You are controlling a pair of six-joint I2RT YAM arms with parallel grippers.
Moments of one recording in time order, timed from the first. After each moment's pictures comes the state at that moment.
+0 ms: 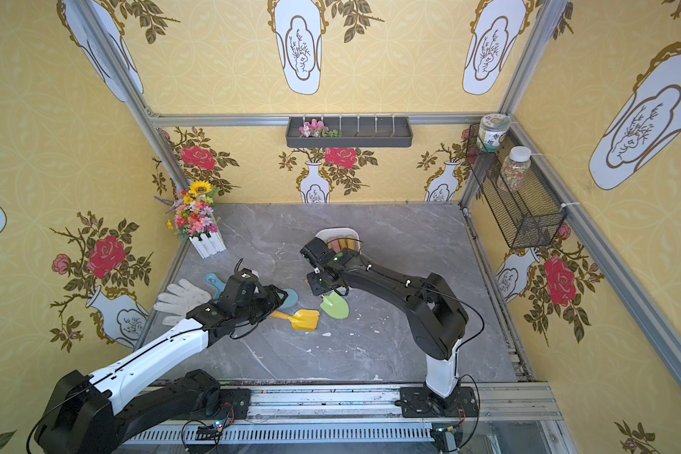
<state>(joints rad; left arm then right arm) -0.53 1.05 0.55 -0.32 0.07 -1.06 0.84 1.85 1.45 -0.71 0.05 0.34</state>
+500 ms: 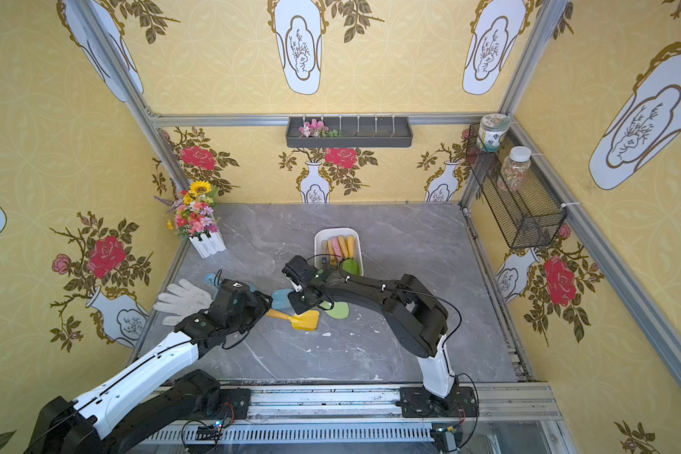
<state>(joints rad) -0.49 0.91 0.49 -0.44 -0.08 -1.17 0.94 1.98 1.44 -0.56 -0.11 0.34</state>
